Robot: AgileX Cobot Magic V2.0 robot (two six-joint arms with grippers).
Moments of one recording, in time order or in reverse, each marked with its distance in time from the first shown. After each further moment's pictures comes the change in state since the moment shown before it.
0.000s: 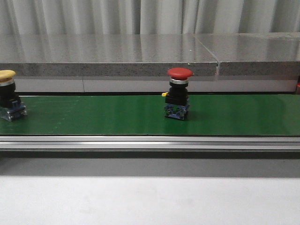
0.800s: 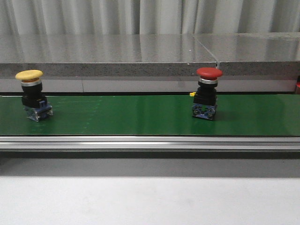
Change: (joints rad) left arm -0.002 -0.226 0.148 0.000 -0.002 0.000; right arm 0.000 0.000 0.000 0.000 0.086 0.000
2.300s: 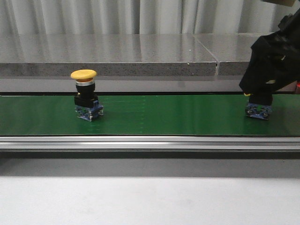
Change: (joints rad) left arm 0.000 0.000 0.000 0.000 0.000 0.000; right arm 0.192 0.692 -0.301 0.036 -0.138 -0.062
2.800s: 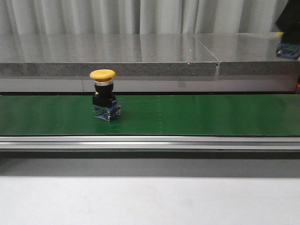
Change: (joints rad) left arm 0.000 0.000 0.000 0.000 0.000 0.000; right arm -0.233 -0.024 -0.283 0.000 0.183 0.000
